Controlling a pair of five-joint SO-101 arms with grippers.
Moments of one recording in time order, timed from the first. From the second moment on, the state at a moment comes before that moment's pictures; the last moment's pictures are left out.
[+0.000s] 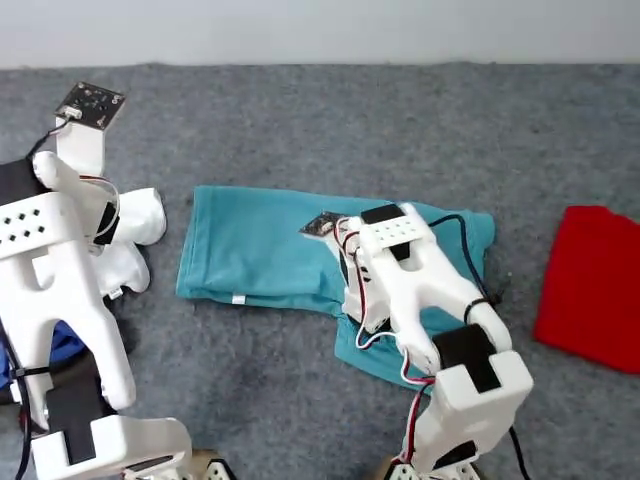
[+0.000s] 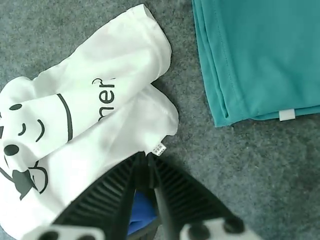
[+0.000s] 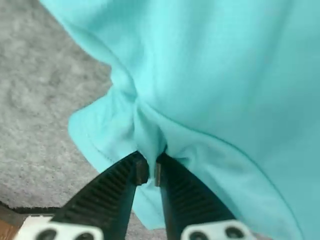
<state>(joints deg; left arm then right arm) -22.3 -4.0 -8.0 99.6 -28.2 -20.1 11.1 19.9 80.6 27.9</state>
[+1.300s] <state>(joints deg) -5.2 9.4 -8.0 97.3 -21.3 -14.1 4.5 7.3 100.1 26.7</state>
